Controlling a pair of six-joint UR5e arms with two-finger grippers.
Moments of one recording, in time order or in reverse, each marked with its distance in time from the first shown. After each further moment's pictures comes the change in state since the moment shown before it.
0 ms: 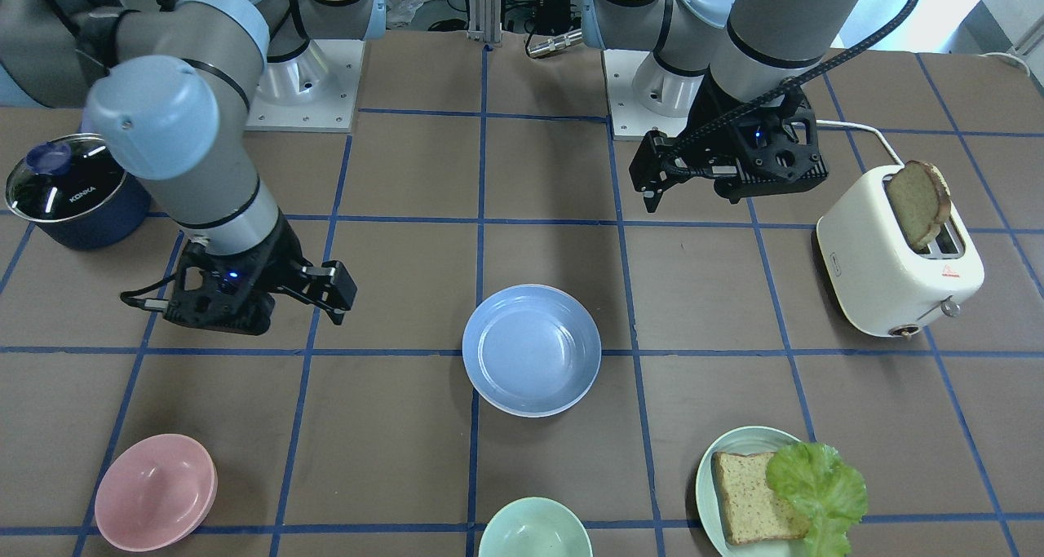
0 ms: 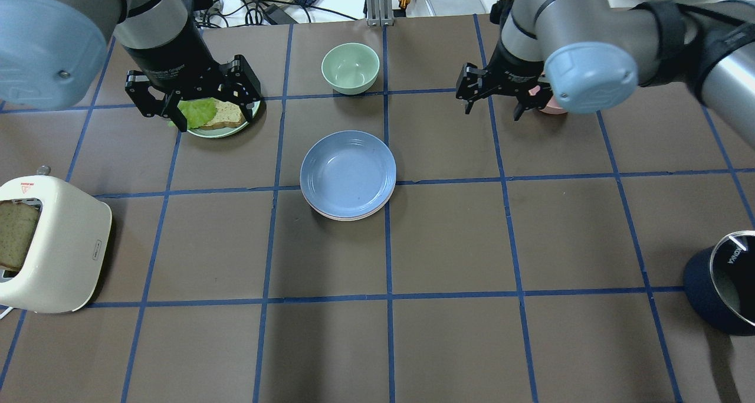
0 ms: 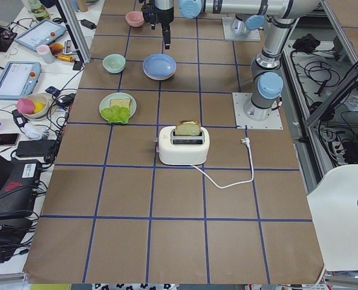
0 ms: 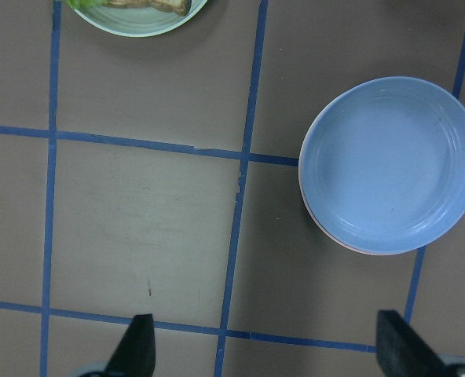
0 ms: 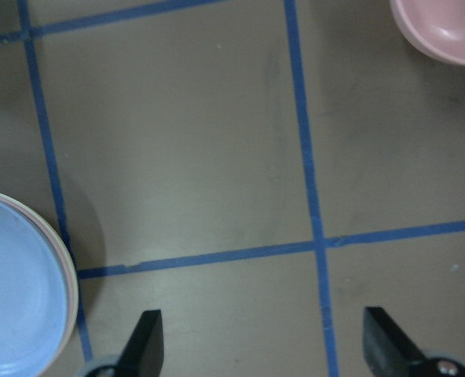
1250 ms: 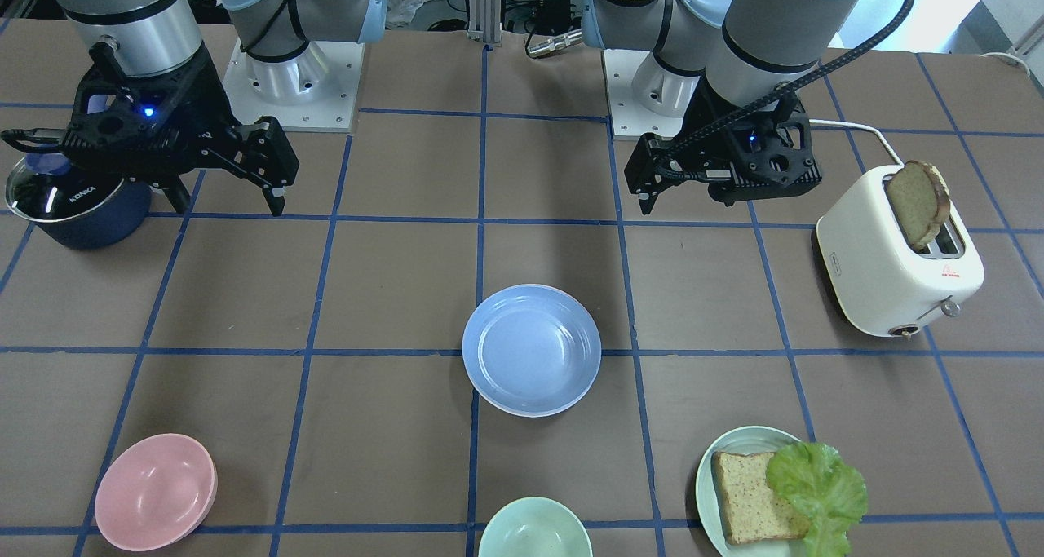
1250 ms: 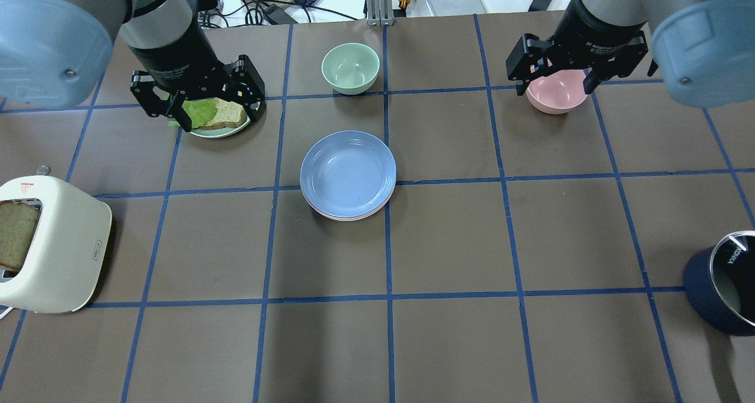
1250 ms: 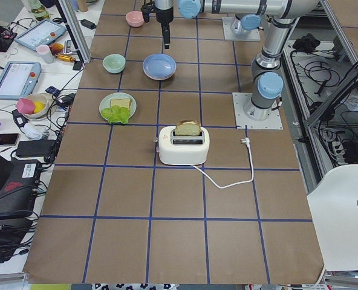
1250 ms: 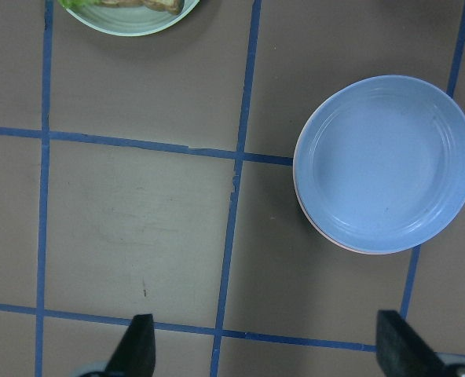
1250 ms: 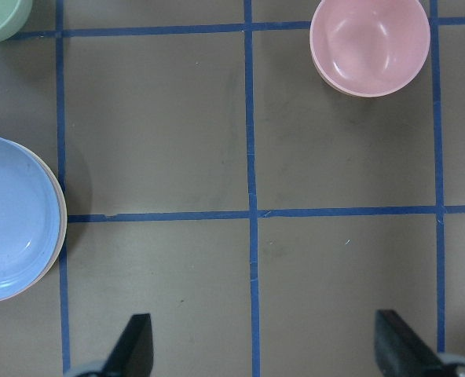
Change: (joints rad) left arm -0.004 -0.010 0.003 0.001 -0.010 -0.002; right arm -0.028 -0.211 -0.014 0.115 -0.051 -0.151
